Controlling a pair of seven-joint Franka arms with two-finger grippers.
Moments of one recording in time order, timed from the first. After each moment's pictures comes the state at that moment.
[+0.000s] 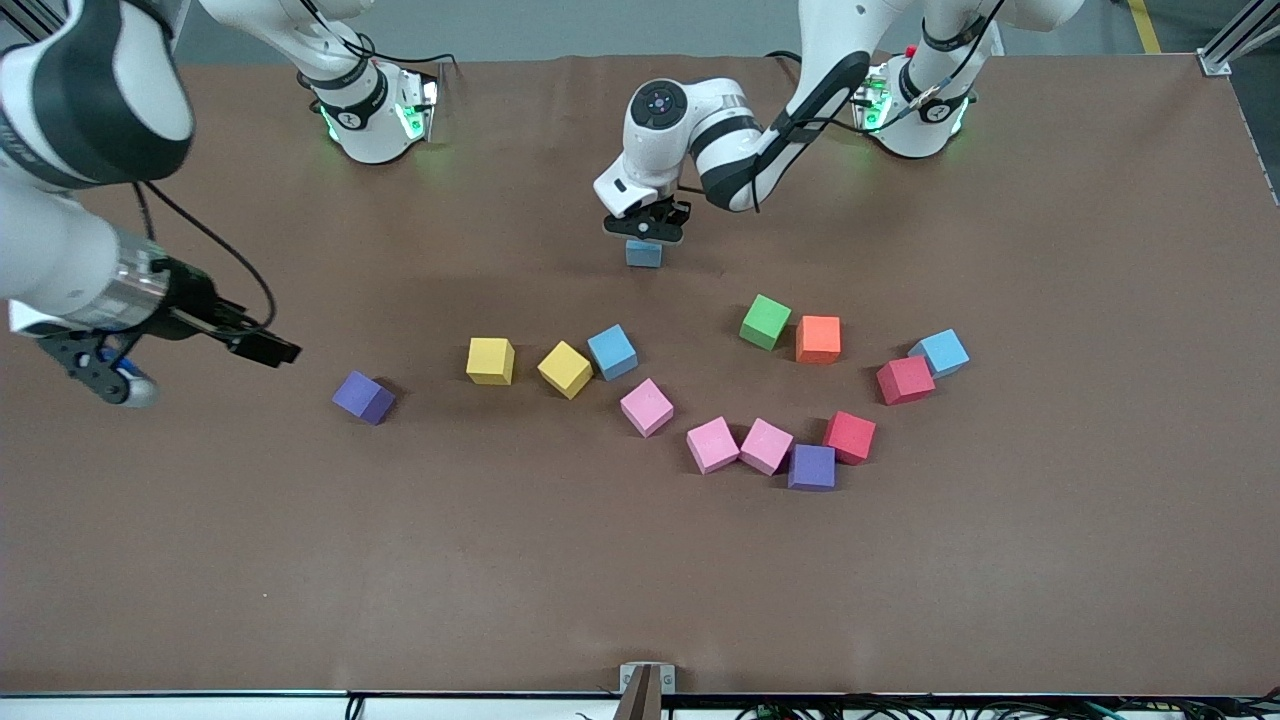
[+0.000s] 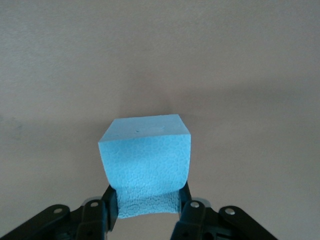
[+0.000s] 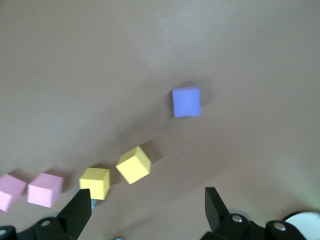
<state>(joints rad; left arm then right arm) -0.54 0.51 -0.56 -2.09 0.25 2.53 -1.10 0.17 0.19 -0.02 -1.54 0.15 1.63 0.79</state>
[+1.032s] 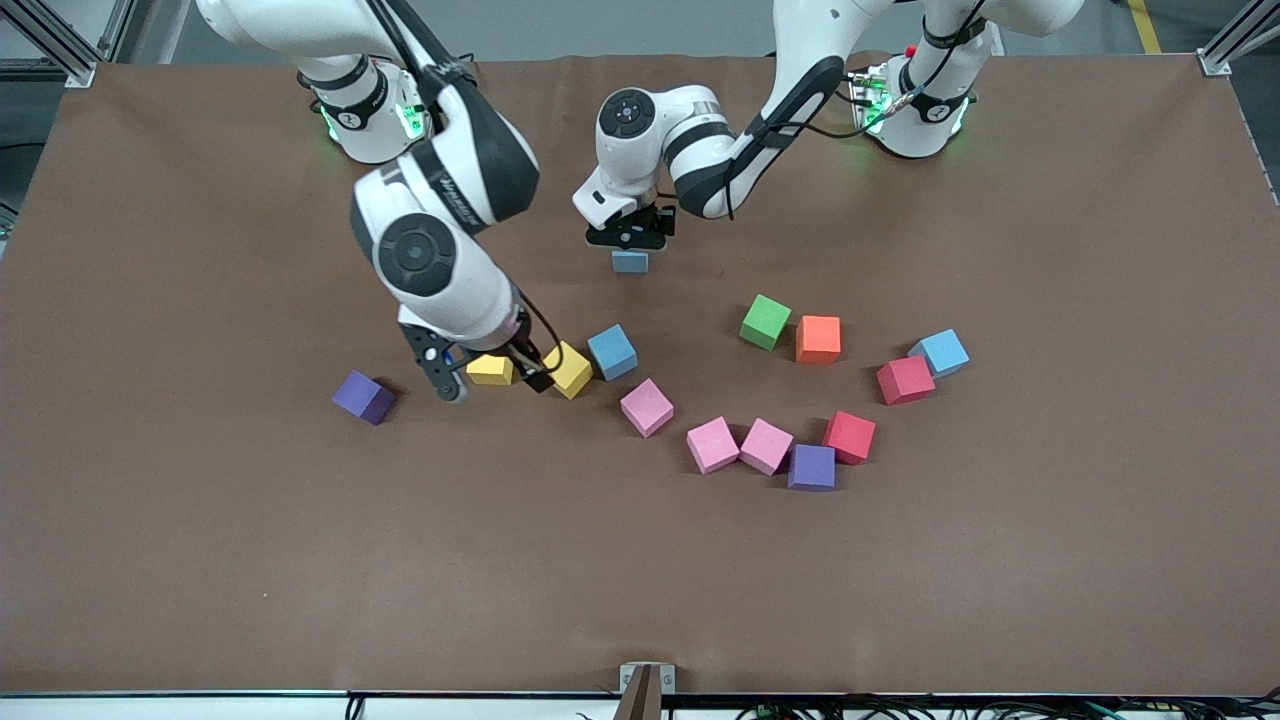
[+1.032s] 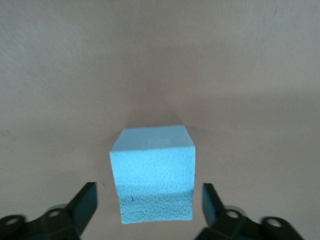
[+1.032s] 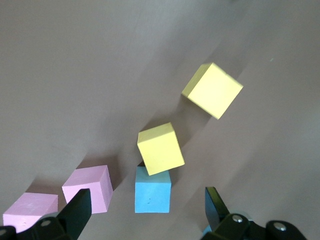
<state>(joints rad) -0.62 0.55 -0.48 -1.95 0.24 2.41 -1.14 0.58 0.46 -0.02 -1.56 0.15 1.95 1.51</state>
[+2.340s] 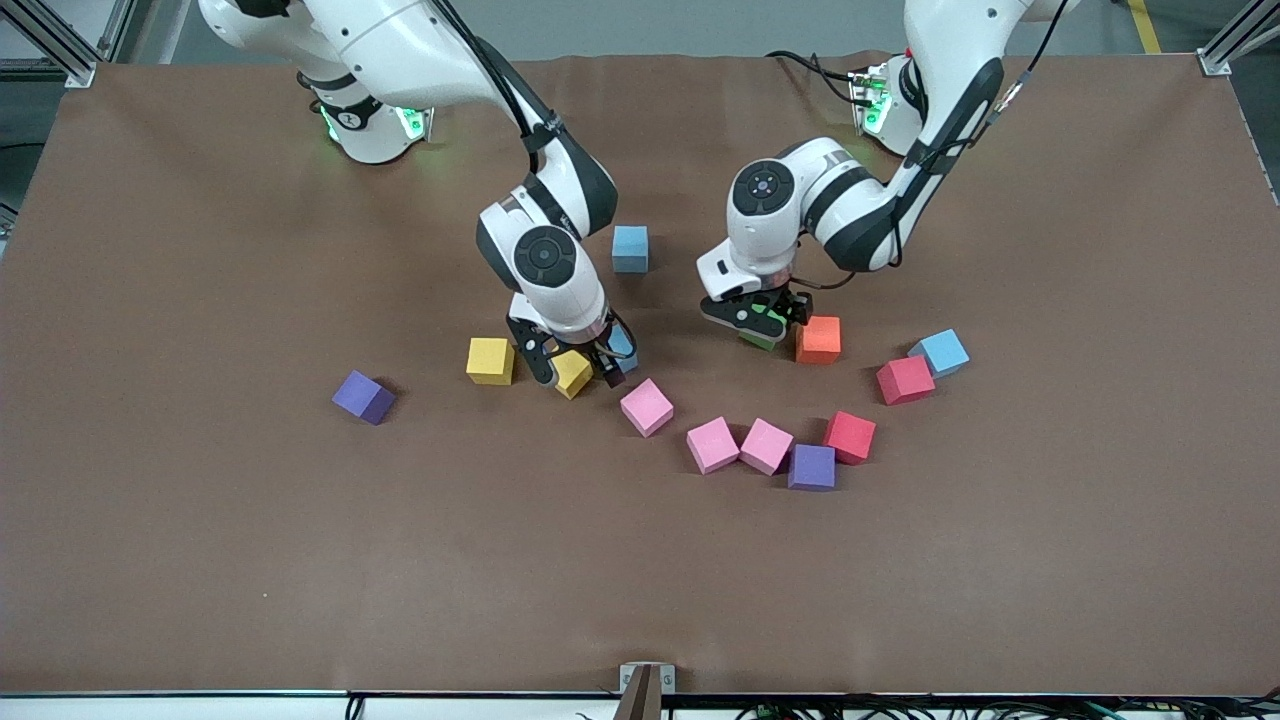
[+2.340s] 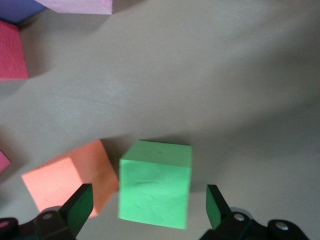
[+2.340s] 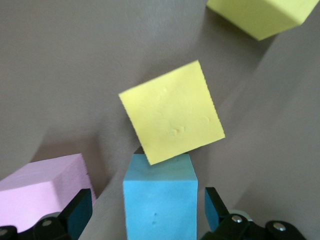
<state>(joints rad) -0.22 0.36 -0.47 -2.15 0.43 2.36 -0.53 0.73 0.62 -0.02 -1.73 0.15 2.37 1.69</state>
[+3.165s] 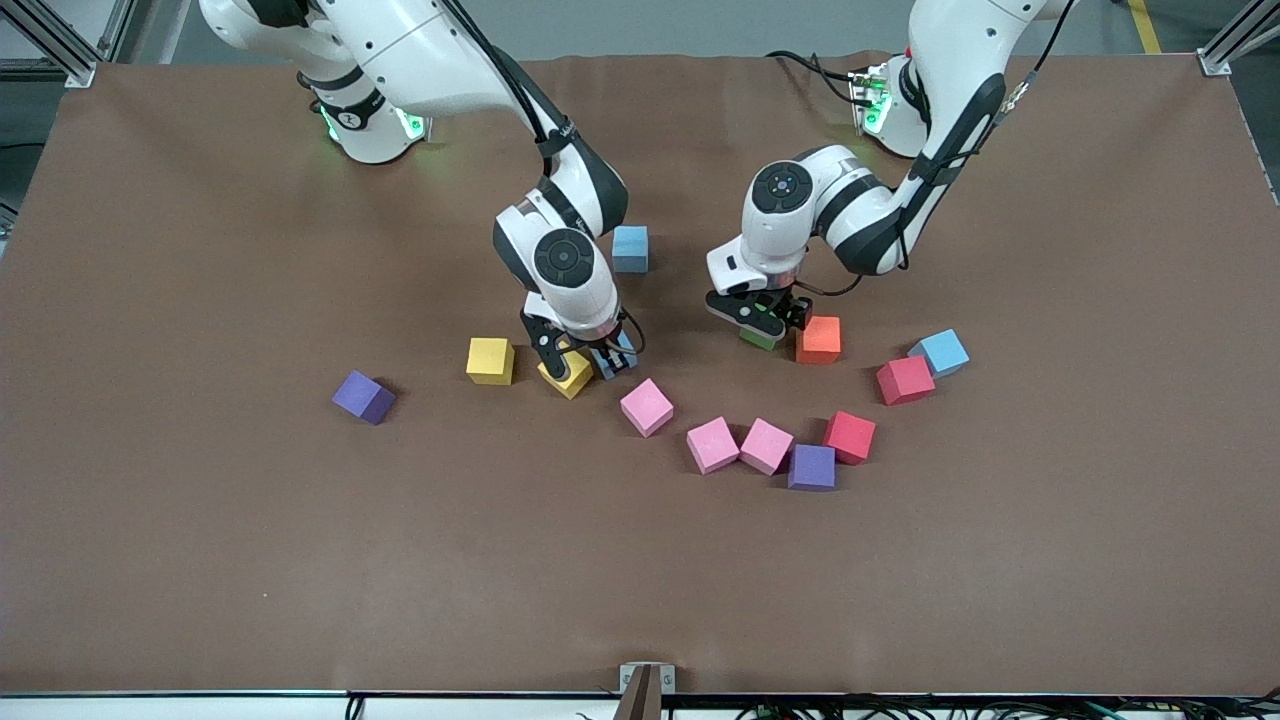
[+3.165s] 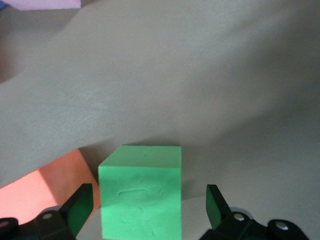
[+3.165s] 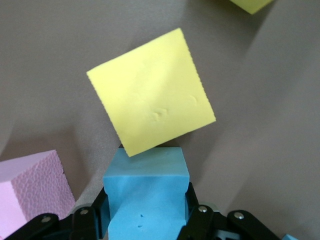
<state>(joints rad) -0.21 0.38 -0.47 -2.23 0.44 2.54 -0.49 0.76 0.63 -0.02 -1.73 0.15 2.37 1.76</state>
